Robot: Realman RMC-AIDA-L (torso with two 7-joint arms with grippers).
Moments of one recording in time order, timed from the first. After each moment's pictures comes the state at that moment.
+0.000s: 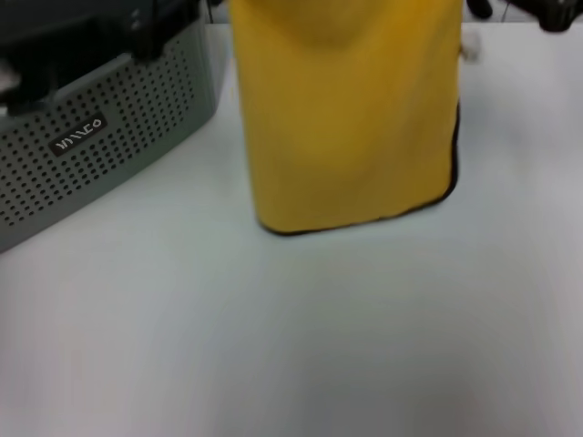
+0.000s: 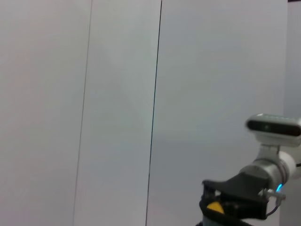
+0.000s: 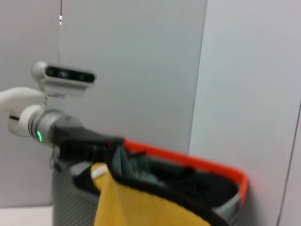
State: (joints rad) left arm -0.54 -2.01 0.75 0.85 1.55 1.70 -1.46; right arm 0.72 1.94 -0.80 -0.92 -1.66 -1.61 1.43
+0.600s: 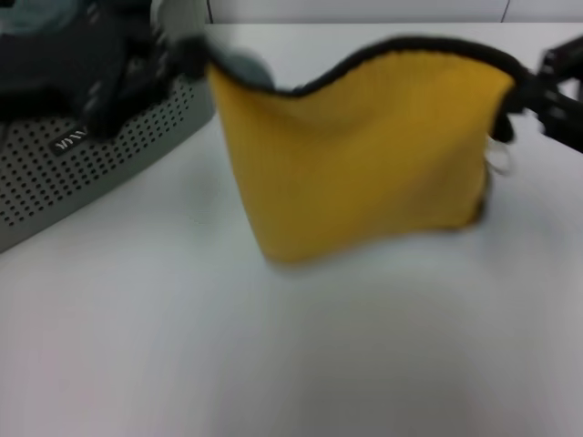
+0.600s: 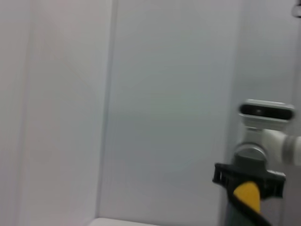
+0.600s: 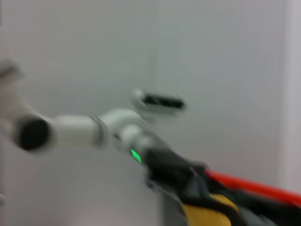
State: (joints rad) left arm -0.43 -1.99 0.79 1.04 1.55 1.90 -1.57; right arm 0.49 2.02 -0.87 -1.14 -1.51 -1.94 1.48
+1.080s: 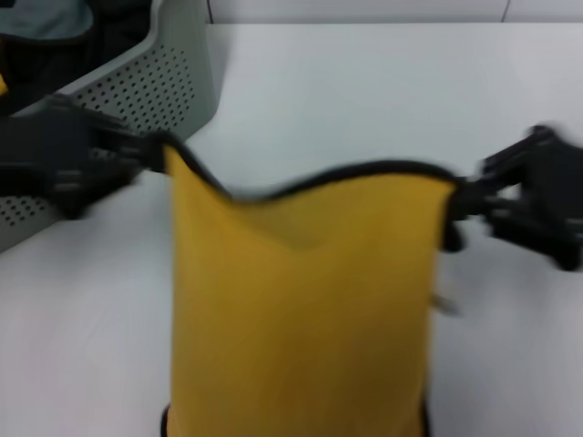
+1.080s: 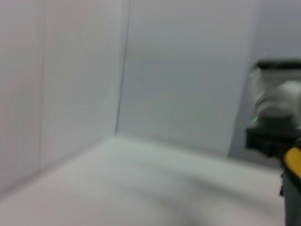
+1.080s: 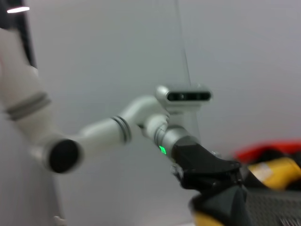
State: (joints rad) left arm -0.28 -2.02 0.79 1.30 1.71 1.91 -1.74; right arm 0.45 2.02 -1.07 -1.01 -1.47 -1.91 1.55
